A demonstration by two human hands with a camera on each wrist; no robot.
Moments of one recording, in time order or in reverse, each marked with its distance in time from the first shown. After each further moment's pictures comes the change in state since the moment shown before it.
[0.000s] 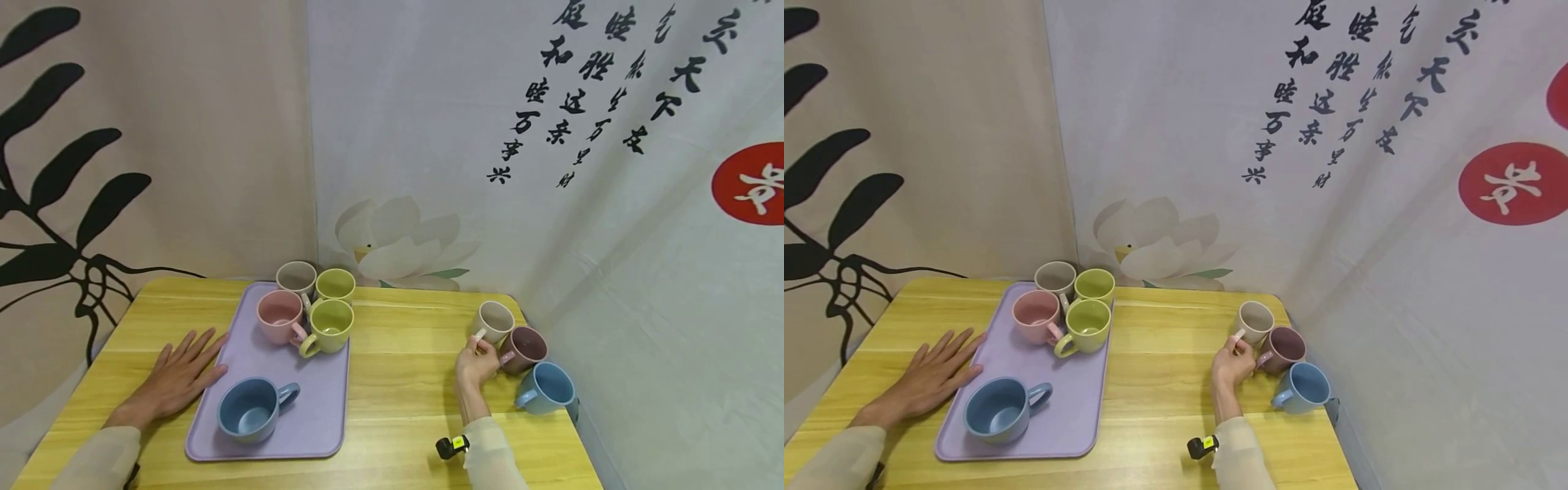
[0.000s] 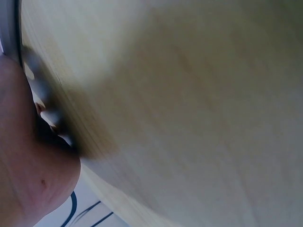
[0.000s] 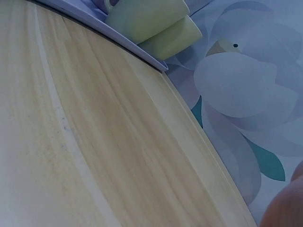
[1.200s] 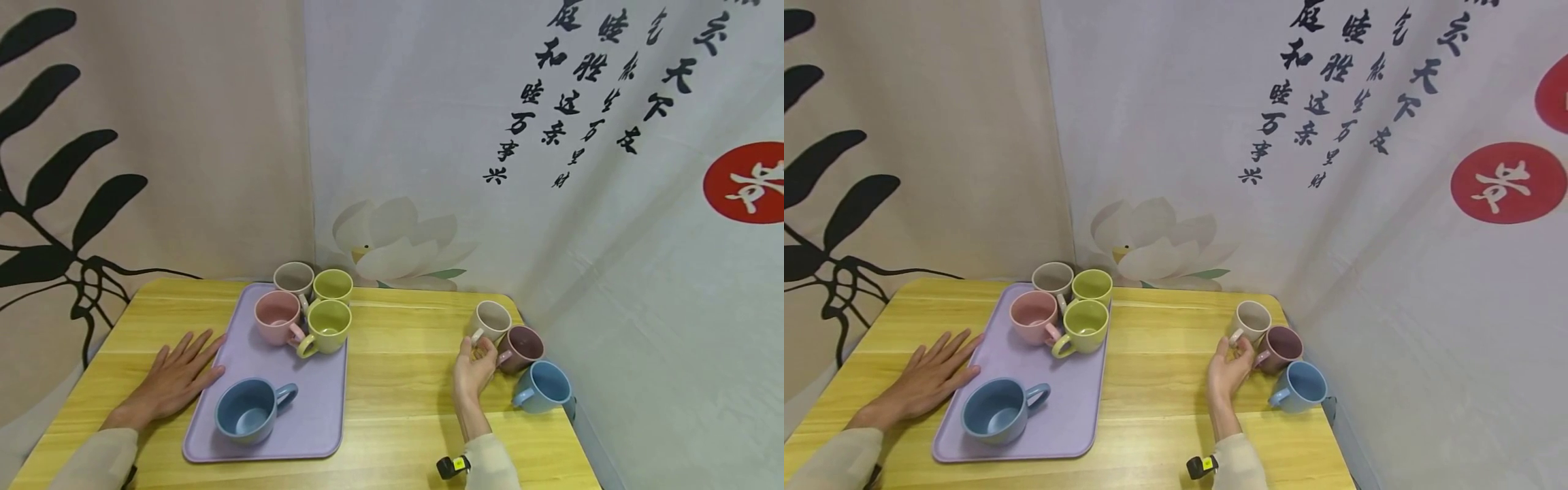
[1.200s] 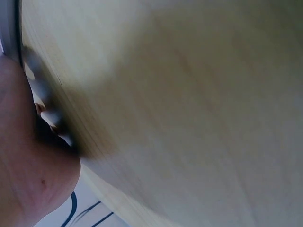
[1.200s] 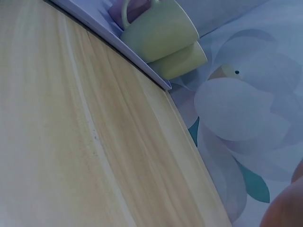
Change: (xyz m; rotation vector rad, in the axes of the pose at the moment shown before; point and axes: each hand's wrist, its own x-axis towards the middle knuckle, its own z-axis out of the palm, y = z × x) left_hand 0.000 0.004 -0.003 0.014 -0.003 0.006; right_hand -0.044 -0.037 -0.032 0.009 -0.173 -0.092
